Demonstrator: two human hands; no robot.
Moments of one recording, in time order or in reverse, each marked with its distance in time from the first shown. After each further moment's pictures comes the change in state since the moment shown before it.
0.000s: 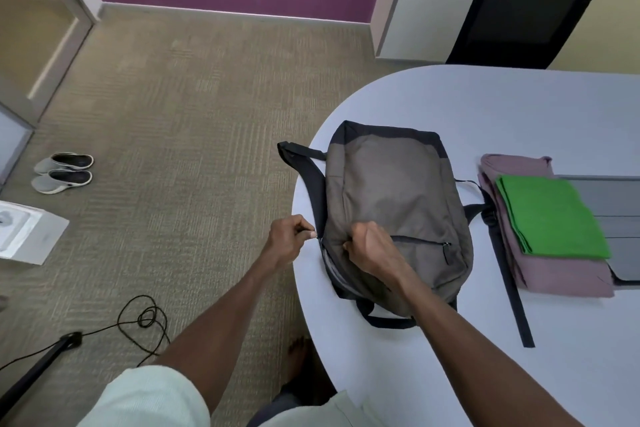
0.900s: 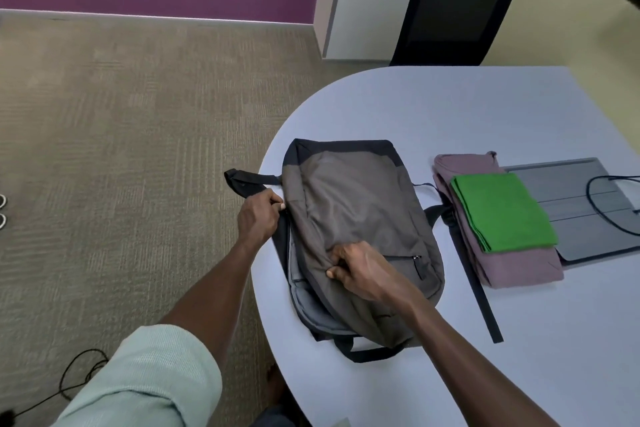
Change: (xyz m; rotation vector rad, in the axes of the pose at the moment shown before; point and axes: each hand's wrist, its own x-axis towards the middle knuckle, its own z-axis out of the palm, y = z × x) left_hand 0.120 0.039 0.018 0.303 0.116 -0.107; right_hand -0.004 0.043 -0.029 0.189 -0.078 -0.057
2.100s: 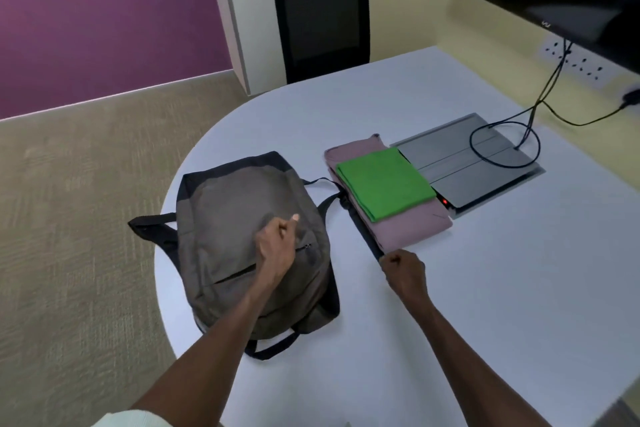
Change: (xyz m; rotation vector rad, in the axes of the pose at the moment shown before) left_hand -0.162 0.190 0.128 -0.254 -0.044 0.161; right_hand -0.179 0.221 -0.007 0.588 0.652 0.811
